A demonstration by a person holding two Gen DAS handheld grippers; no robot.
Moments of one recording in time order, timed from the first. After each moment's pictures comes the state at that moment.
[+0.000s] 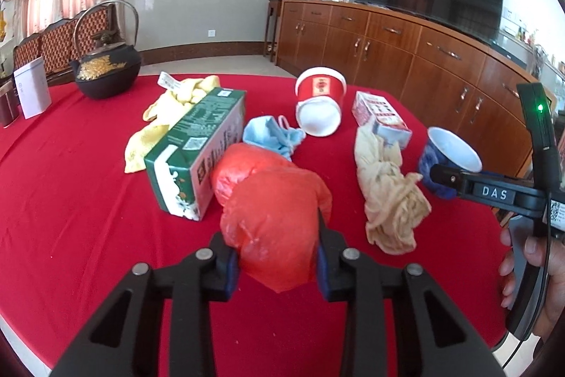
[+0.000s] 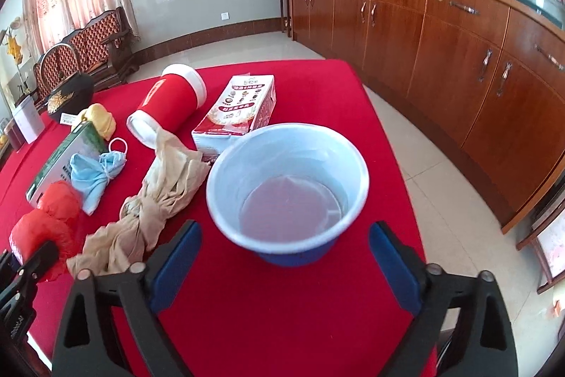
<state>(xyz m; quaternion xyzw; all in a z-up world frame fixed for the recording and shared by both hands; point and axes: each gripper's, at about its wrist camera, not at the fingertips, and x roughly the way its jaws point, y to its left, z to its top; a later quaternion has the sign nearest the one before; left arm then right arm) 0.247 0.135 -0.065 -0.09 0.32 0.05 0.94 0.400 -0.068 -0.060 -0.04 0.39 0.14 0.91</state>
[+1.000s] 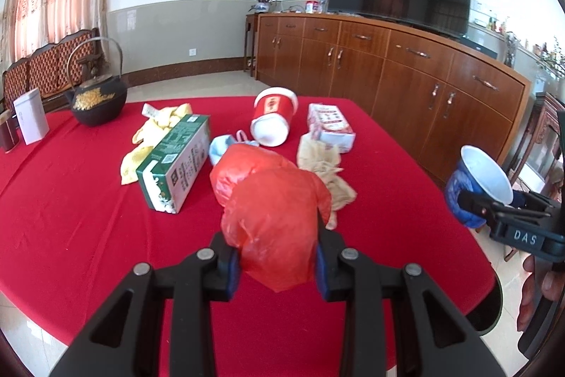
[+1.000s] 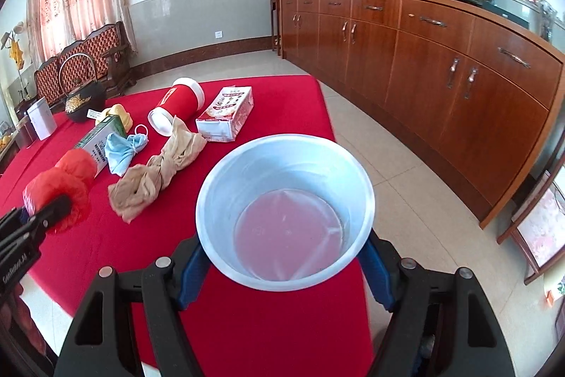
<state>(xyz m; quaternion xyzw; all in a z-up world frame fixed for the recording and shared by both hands) 0.199 0.089 -0.030 -0.06 0.29 0.02 0.95 0.295 -0.135 -0.024 -0.05 0.34 0.12 0.93</state>
